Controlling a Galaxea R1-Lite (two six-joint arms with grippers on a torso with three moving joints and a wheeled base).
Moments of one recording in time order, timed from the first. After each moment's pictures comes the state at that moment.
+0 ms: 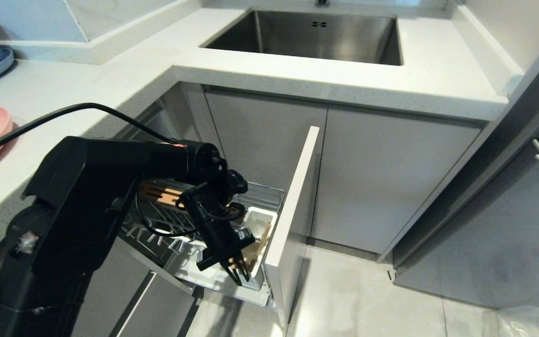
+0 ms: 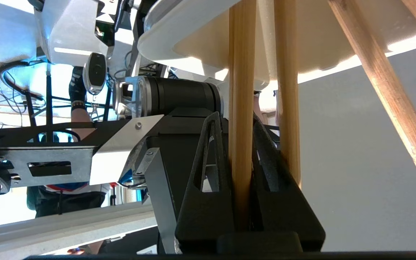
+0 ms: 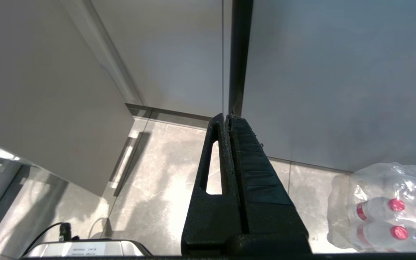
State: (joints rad) left arm -0.42 2.33 -1.96 1.28 -0.41 -0.75; right arm 0.00 0.00 0.00 0.00 -0.02 0.05
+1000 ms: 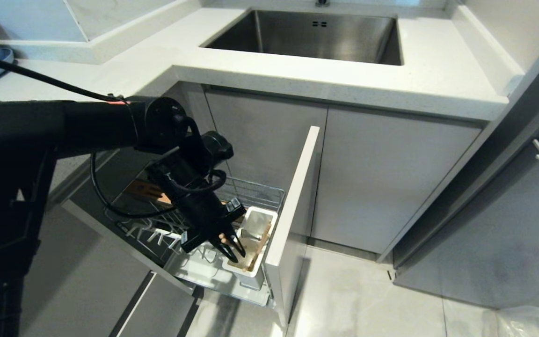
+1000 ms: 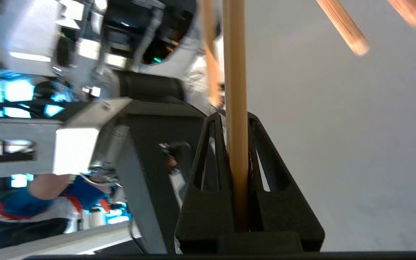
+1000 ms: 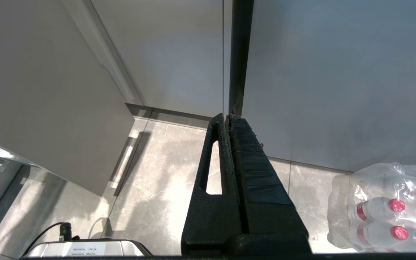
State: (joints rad) left arm -0.44 2.11 -1.96 1.28 -0.43 -0.89; right arm 0.00 0.00 0.00 0.00 -0.02 0.05
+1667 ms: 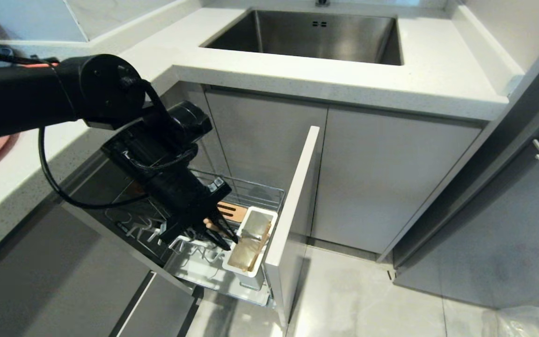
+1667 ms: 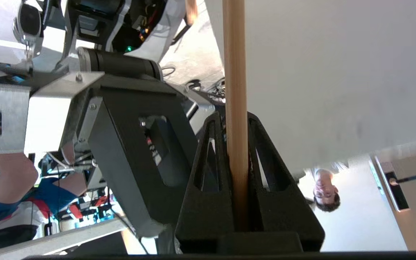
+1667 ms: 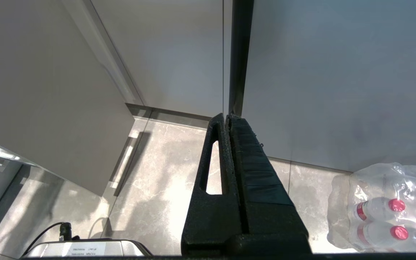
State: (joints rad) left arm -0.44 1.97 -1.96 1.32 -0.48 -0.98; right arm 0.00 0.00 0.00 0.00 -0.02 0.05
